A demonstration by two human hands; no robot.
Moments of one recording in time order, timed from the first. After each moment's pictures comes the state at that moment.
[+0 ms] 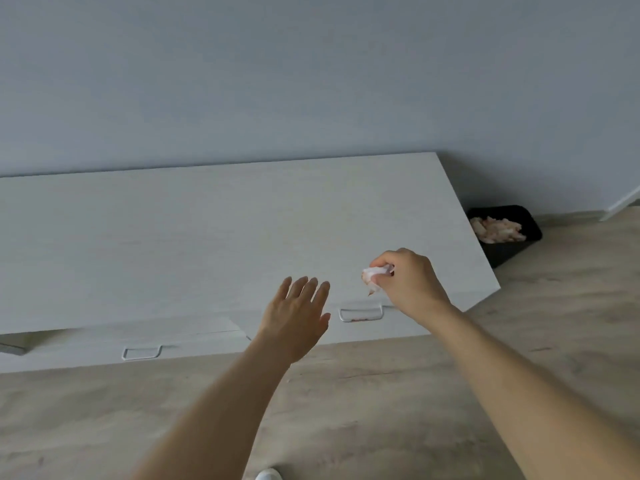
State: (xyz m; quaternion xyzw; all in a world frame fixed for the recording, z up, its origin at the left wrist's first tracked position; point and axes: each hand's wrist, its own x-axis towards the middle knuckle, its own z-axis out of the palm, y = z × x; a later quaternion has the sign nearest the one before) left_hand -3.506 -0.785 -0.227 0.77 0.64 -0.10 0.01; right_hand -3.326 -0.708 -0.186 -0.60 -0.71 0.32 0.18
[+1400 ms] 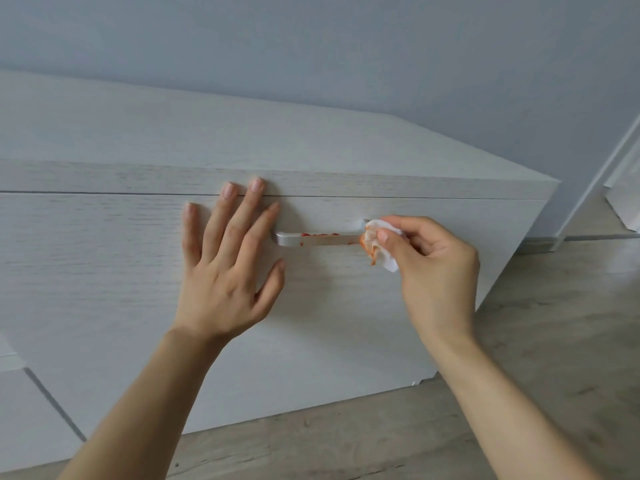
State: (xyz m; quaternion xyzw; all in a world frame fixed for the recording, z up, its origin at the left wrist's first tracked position) left_hand -3.485 -0.693 -0.564 0.66 0.46 0.44 -0.39; right_hand -3.279 -0.707 -0.511 -0.40 -0.59 0.24 0.65
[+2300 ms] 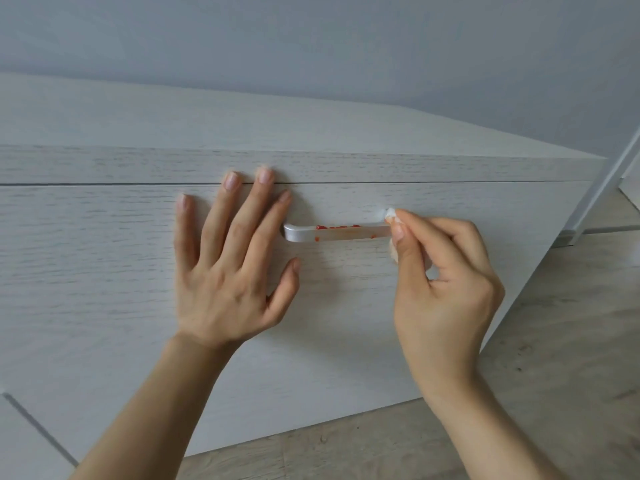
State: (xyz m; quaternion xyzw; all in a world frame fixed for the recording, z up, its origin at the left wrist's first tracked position) left_hand -3.489 -0.680 -0.572 0.61 0.46 0.41 -0.49; right_hand -3.307 -0.704 -0.546 -0.40 -0.59 -0.10 0.70
